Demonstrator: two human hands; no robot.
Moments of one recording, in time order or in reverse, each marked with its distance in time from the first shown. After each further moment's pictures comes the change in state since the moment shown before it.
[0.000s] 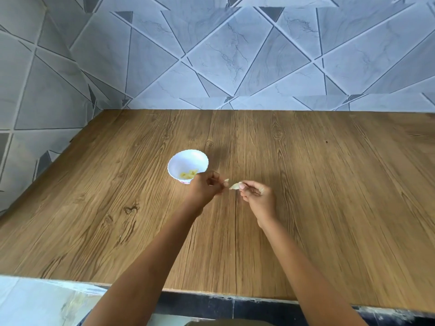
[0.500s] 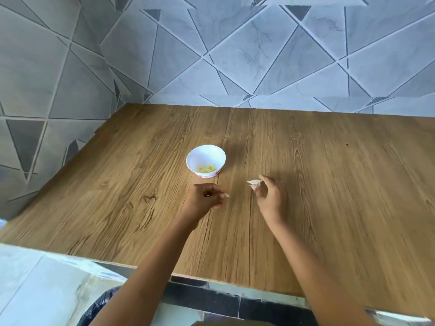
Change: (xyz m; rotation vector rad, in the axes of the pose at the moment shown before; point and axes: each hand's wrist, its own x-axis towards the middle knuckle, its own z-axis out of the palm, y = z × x) left_hand -0.045 -0.021 -0.033 -0.144 0.014 -0.072; right_hand 0.002 0.008 0.008 -0.676 0.115 -0.397
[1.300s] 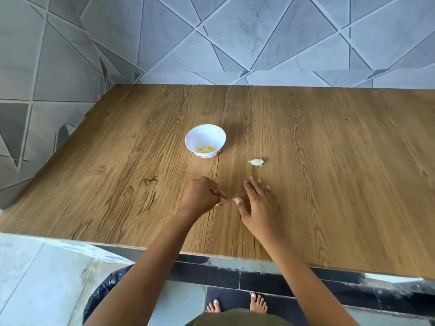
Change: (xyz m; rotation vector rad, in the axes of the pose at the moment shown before) left_hand -0.021 -0.008 -0.007 0.664 -0.062 0.018; right_hand -0.086 -0.023 -0.006 -0.292 -0.310 -0.182
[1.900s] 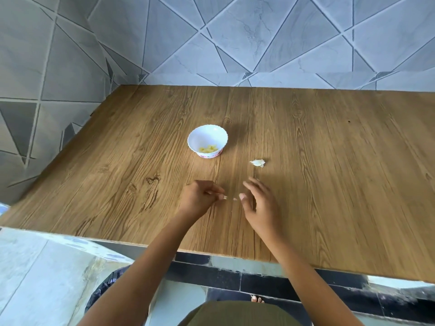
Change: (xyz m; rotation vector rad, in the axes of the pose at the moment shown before) left_hand -0.011 -0.012 0.007 -0.204 0.102 0.050; right_hand -0.003 -0.001 -0.004 0.352 0.161 -0.005
